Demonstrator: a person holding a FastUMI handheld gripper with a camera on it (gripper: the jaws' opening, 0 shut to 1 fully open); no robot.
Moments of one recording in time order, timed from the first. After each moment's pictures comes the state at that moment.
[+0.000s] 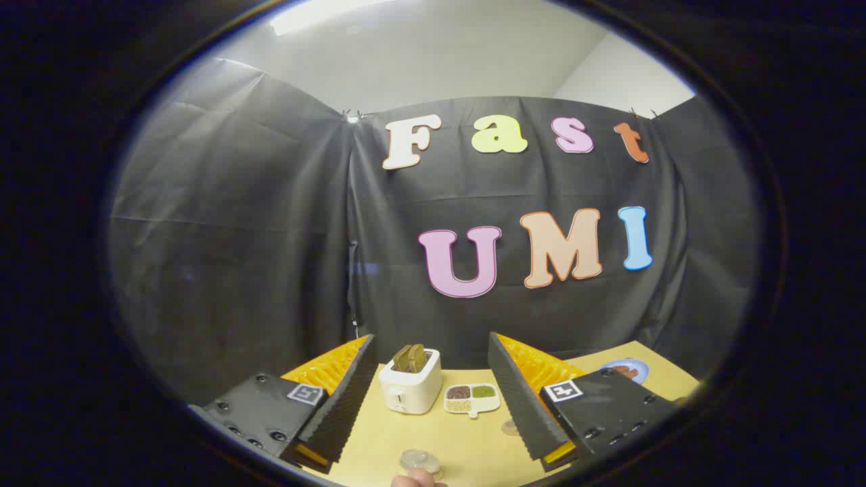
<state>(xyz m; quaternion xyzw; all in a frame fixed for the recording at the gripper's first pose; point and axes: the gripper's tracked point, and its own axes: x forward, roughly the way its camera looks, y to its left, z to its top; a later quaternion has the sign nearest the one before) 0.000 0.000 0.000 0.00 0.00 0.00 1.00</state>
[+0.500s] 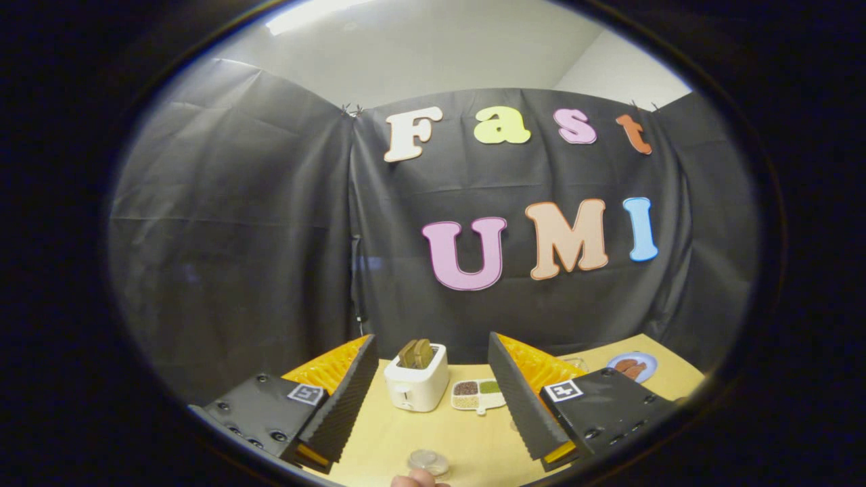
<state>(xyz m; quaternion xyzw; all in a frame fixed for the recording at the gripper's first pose) 0.014 0.012 -0.014 0.00 0.02 0.01 1.00</state>
